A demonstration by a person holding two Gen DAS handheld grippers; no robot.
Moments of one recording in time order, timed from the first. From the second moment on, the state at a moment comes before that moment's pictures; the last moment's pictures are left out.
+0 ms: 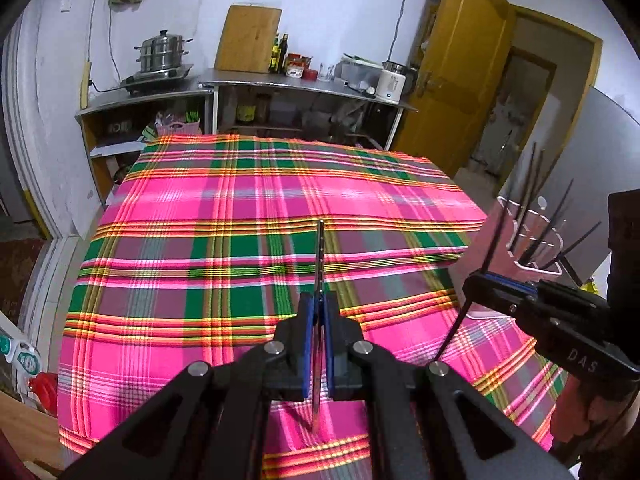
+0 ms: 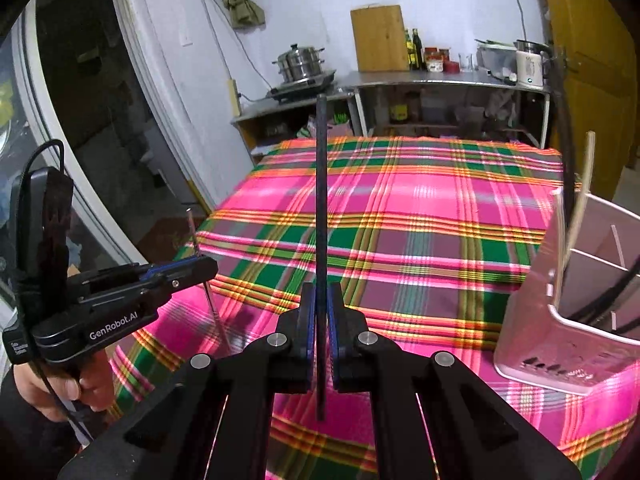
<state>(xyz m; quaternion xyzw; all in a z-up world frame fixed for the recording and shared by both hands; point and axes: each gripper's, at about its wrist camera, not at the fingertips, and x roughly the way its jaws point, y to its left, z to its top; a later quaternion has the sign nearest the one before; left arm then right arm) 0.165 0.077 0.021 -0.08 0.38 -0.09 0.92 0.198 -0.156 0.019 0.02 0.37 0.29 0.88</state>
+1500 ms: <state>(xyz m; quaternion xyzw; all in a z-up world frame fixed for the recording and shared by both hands) 0.172 -0.078 0.120 -0.06 0.32 -0.26 0.91 0.146 -0.316 0.094 0.10 0.28 0.17 0.94</state>
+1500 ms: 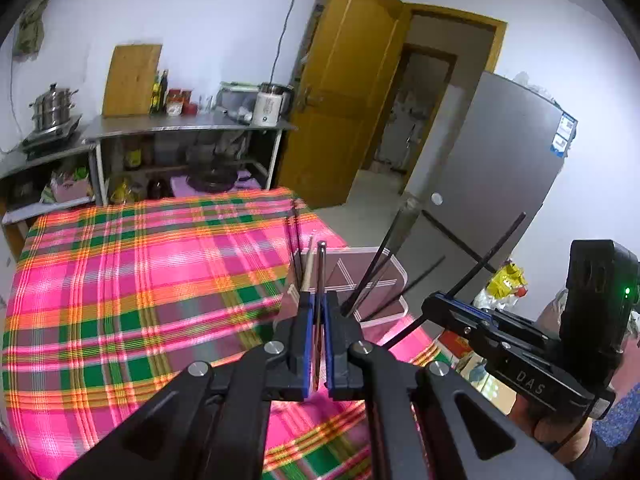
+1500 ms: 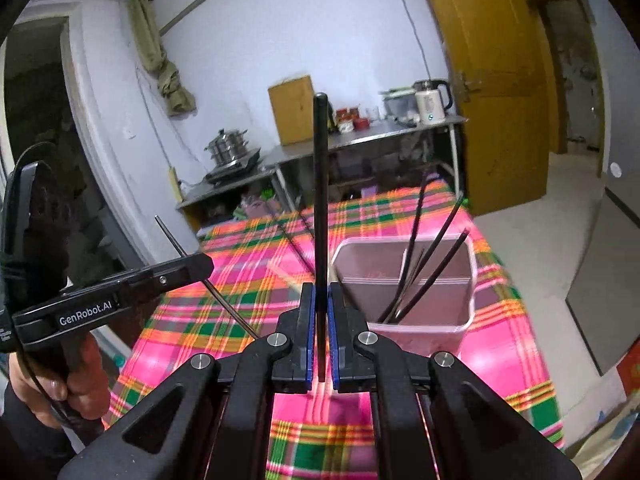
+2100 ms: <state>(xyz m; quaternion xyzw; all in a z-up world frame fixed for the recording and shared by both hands) 0.232 -0.126 0.127 -0.04 0.32 -0.26 0.91 0.183 -0.343 0.105 0.11 0.25 0.12 0.95</state>
